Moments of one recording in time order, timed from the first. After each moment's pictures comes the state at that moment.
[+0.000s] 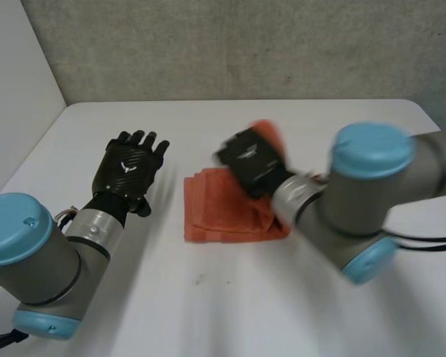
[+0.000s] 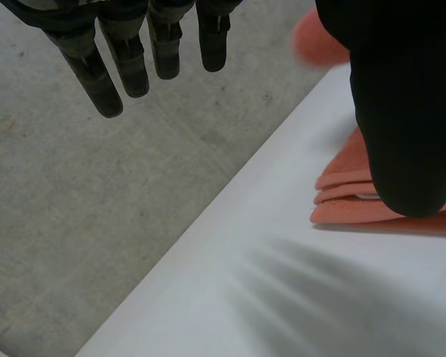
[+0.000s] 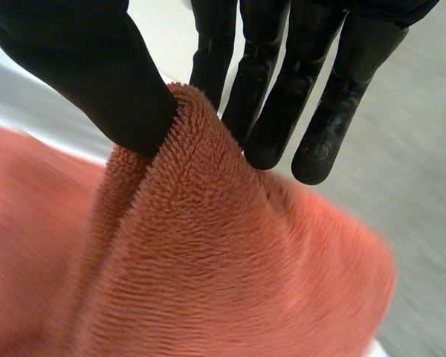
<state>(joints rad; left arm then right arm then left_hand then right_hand) 4.29 -1.89 -1.88 3.78 -1.50 3.62 2.20 -0.95 1.26 -0.19 1.25 2.61 0.19 0.20 0.22 0.21 0.05 0.96 1.18 1.18 1.19 0.99</state>
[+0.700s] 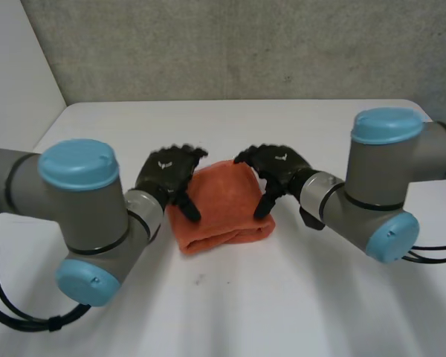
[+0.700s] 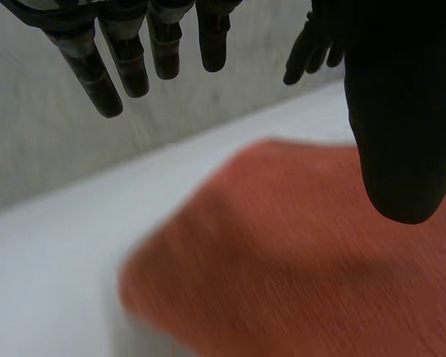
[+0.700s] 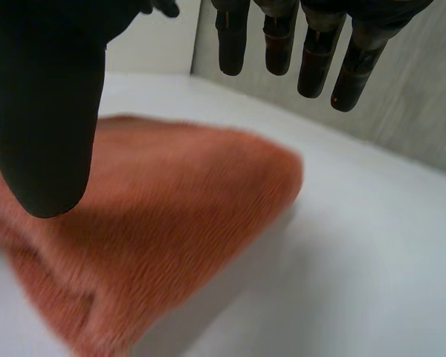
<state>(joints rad) 4.14 -2.13 -1.41 3.28 -1.59 3.16 2.05 -0.84 1.12 0.07 1.23 3.04 0.19 0.20 0.22 0.21 0.05 0.21 0.22 0.21 0.23 0.07</state>
